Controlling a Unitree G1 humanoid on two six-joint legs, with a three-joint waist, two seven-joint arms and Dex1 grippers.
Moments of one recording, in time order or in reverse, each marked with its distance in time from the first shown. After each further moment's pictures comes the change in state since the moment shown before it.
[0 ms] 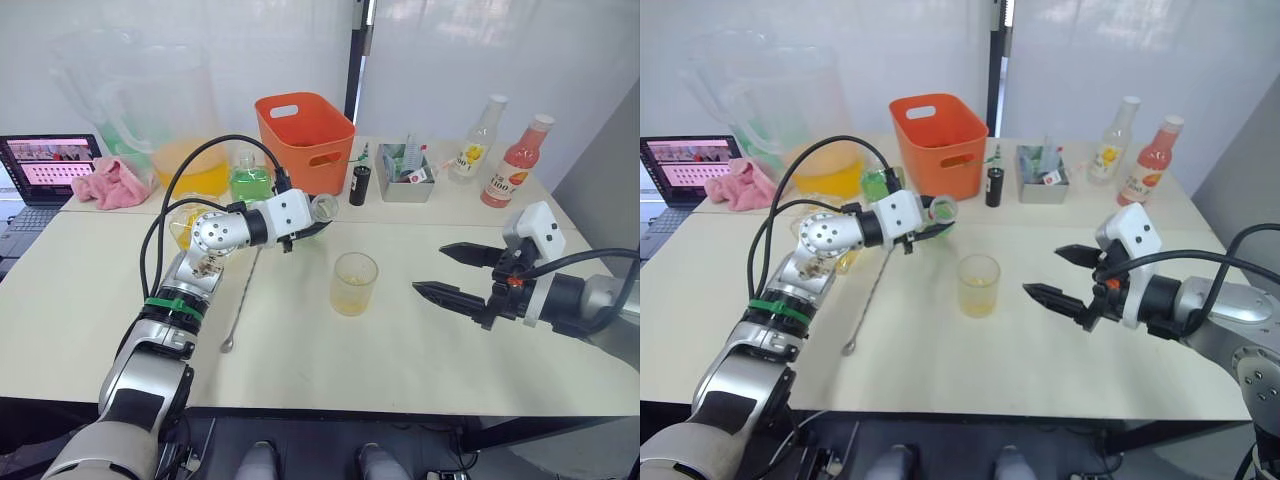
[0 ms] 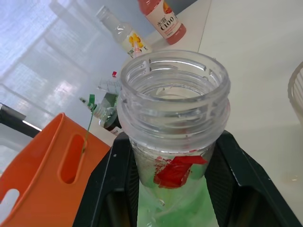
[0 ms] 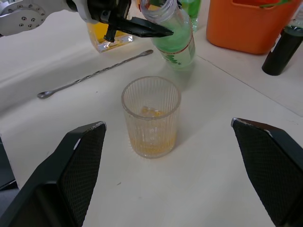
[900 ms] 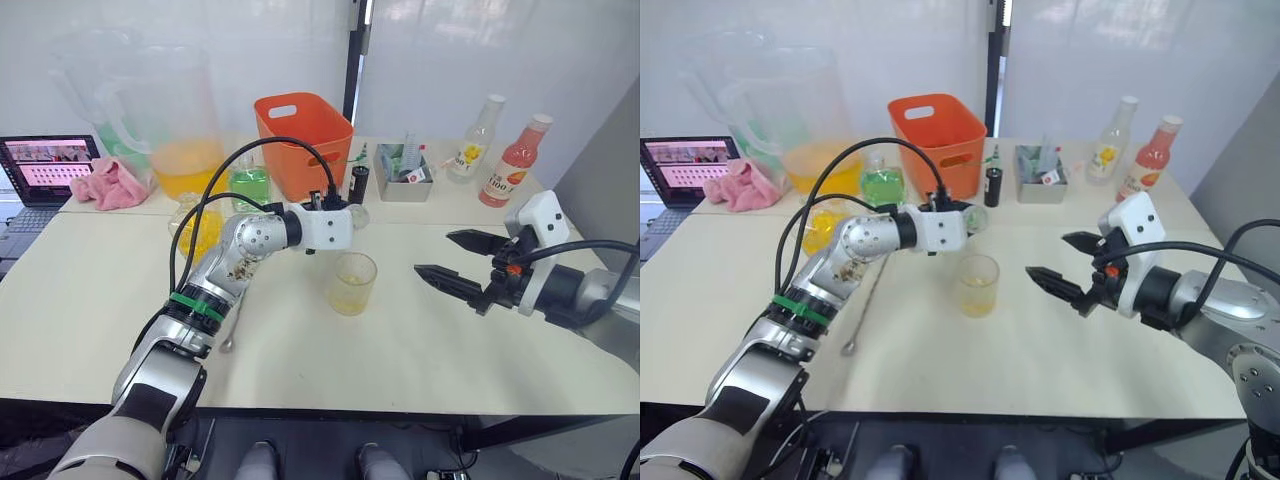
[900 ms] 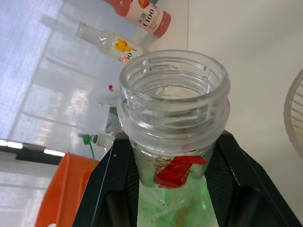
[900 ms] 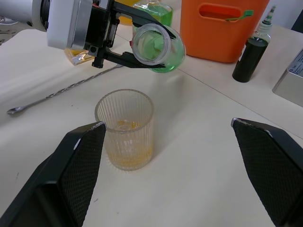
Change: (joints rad) left arm -0.029 -0.034 -0.144 -0.153 0.268 0.052 0.124; right arm -0.028 0.019 0.012 0.005 0.007 -0.013 -0.112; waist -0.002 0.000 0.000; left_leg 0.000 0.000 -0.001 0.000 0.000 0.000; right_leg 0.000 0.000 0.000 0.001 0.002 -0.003
